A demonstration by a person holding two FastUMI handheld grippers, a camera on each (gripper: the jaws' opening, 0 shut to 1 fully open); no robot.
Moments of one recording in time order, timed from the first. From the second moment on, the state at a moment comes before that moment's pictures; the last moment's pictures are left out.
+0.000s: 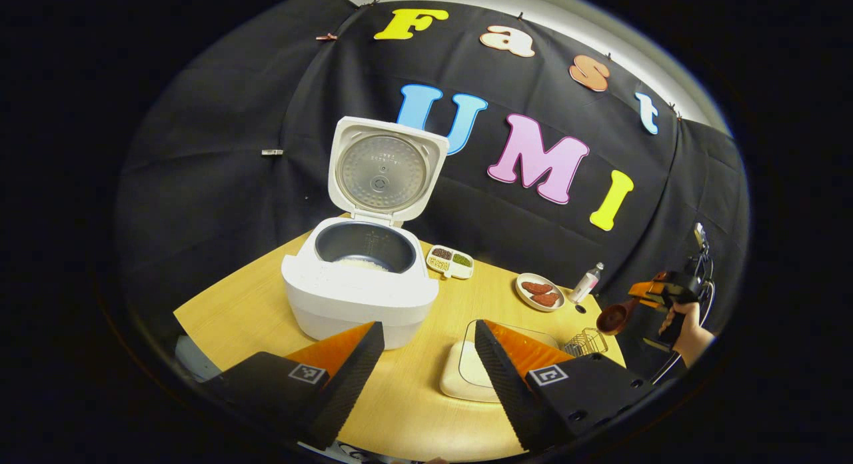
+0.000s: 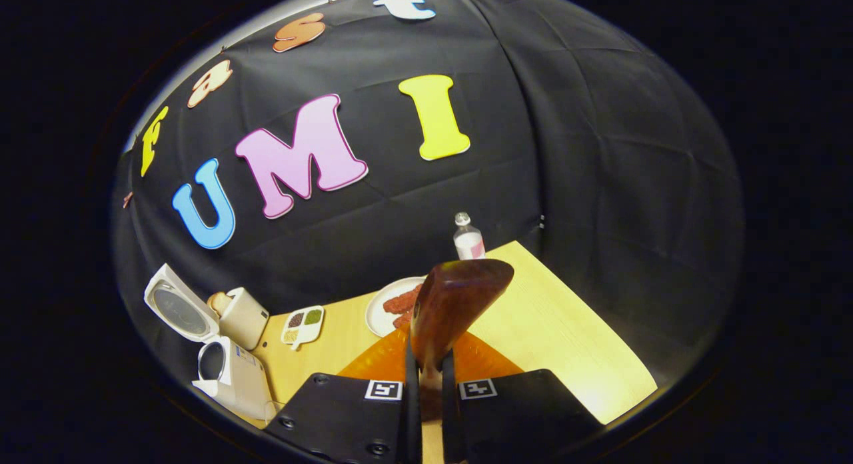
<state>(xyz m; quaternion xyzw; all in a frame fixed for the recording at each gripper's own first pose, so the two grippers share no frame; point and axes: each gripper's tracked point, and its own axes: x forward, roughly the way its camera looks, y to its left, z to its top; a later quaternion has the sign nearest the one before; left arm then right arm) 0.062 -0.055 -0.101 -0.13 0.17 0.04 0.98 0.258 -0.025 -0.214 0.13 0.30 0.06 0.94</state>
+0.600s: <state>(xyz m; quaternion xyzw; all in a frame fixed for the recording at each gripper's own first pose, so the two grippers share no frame) 0.053 -0.111 -0.131 -0.15 0.18 0.08 0.97 0.260 -0.031 -0.286 0.13 0.33 0.08 0.93</state>
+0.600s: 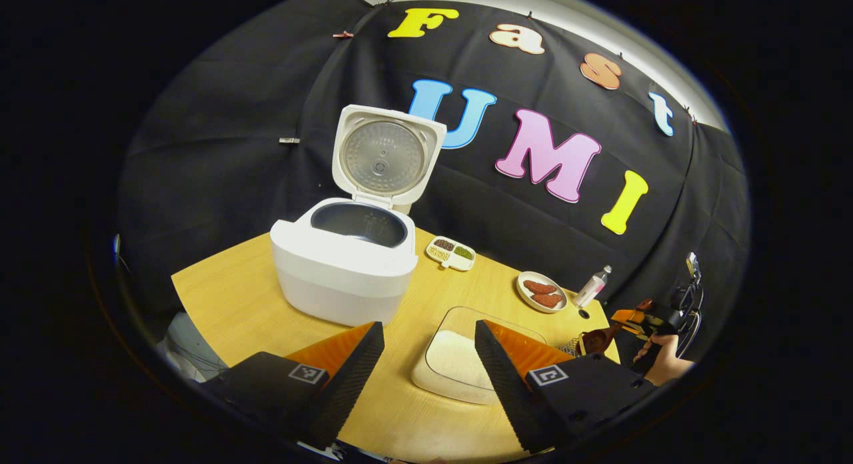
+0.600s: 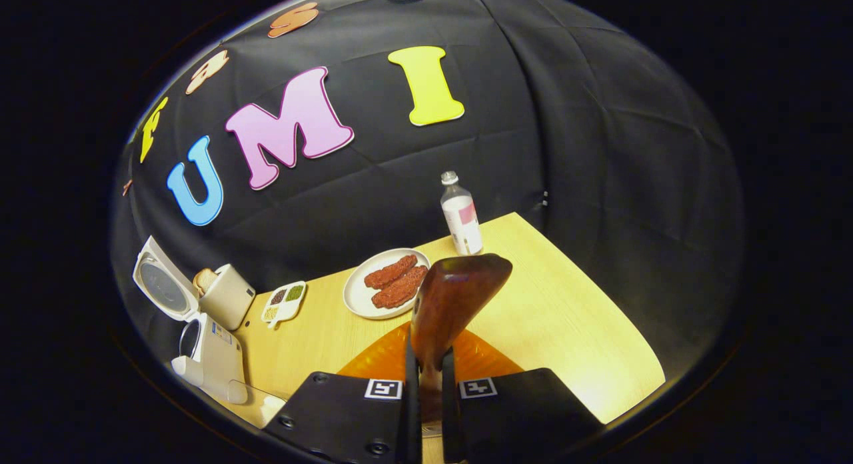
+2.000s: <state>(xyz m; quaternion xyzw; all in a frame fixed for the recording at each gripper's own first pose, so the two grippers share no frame) 0.150 0.102 0.096 -0.01 0.04 0.16 0.99 0.114 -0.100 -0.219 0.08 0.30 -0.01 0.95</state>
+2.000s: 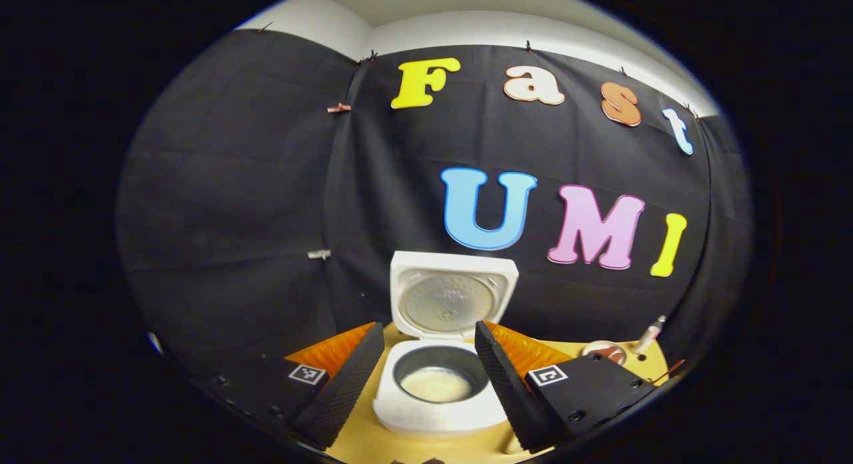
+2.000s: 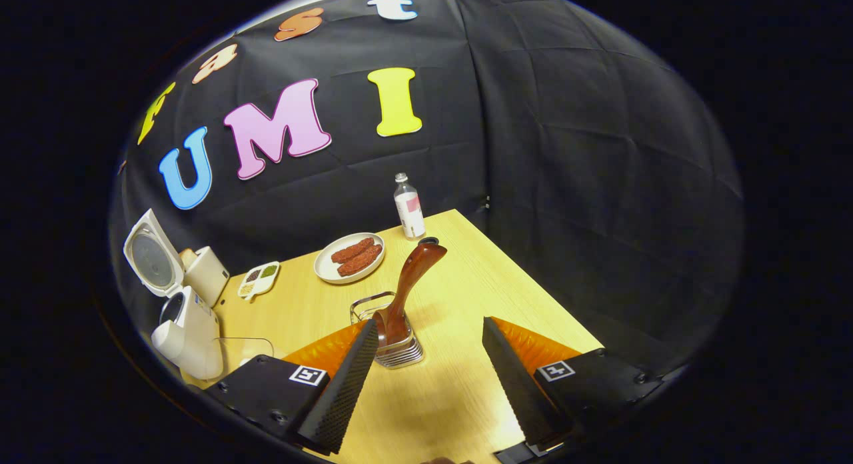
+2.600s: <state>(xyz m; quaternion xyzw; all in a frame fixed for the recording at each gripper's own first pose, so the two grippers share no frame) 0.299 0.142 0.195 0.00 -0.02 0.12 0.99 0.038 -0.040 -0.174 0.00 0.28 0.07 0.96</state>
